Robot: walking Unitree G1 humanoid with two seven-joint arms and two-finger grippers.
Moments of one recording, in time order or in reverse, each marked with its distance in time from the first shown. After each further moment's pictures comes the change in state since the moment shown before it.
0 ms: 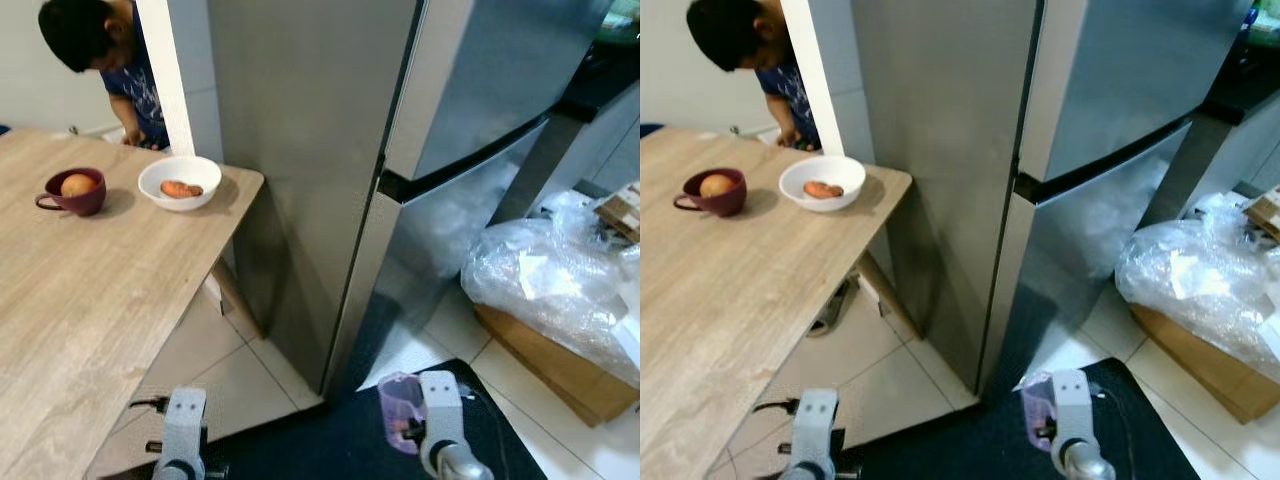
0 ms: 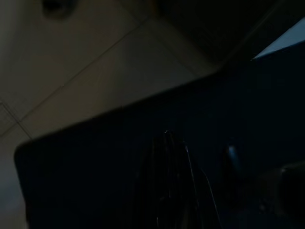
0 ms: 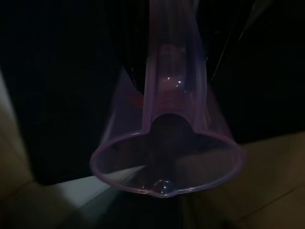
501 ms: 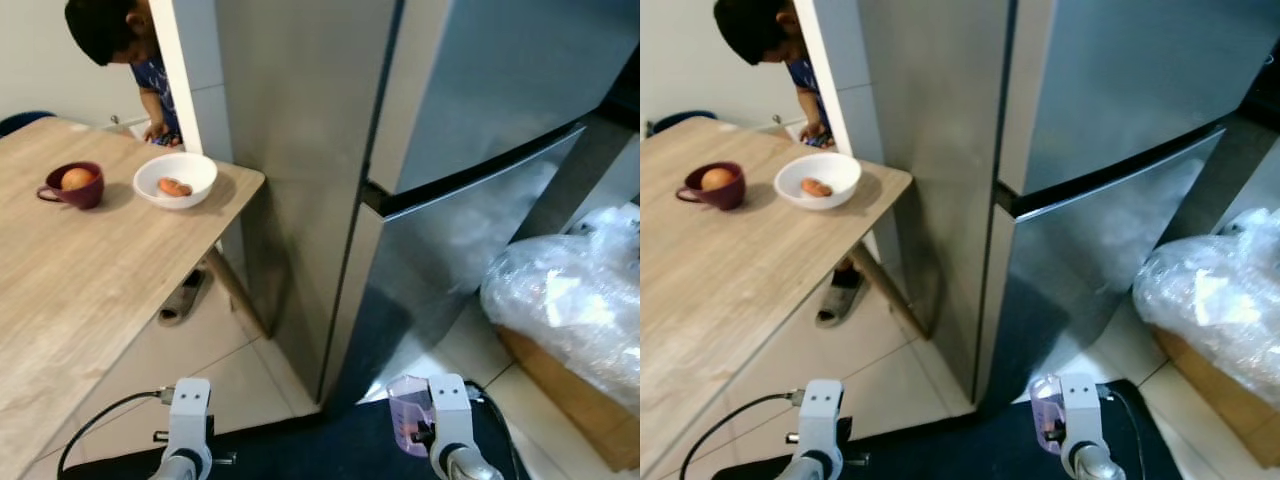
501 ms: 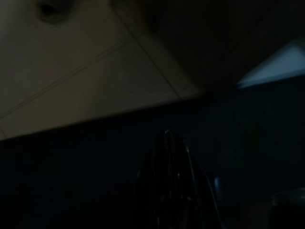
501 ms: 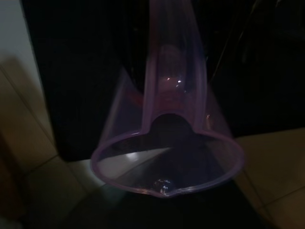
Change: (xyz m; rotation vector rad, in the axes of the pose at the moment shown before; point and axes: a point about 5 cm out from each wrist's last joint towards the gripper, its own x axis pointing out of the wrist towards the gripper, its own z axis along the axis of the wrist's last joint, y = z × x) left arm 0.004 -0.005 0.008 -0.029 -0.024 0.001; right arm 0.000 -0.008 0.006 -0.016 -0.026 -0.017
